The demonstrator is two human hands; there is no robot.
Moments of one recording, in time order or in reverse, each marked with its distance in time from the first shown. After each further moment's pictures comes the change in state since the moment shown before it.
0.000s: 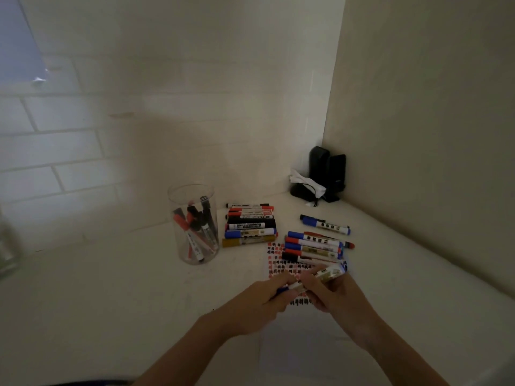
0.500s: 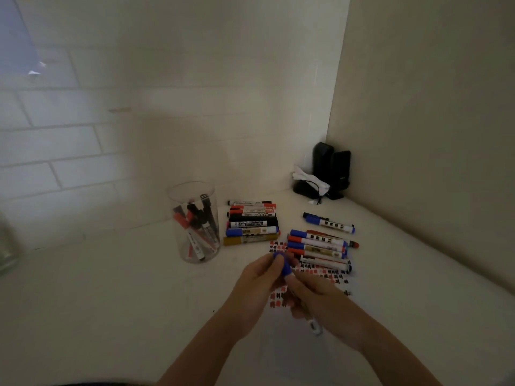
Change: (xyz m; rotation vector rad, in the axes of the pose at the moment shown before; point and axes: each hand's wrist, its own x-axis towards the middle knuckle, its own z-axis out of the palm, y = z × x) left_hand 0.008 0.009 0.003 -0.725 0.387 -0.114; right_hand 0.007 -0.006 0.017 -0.175 -0.288 0.182
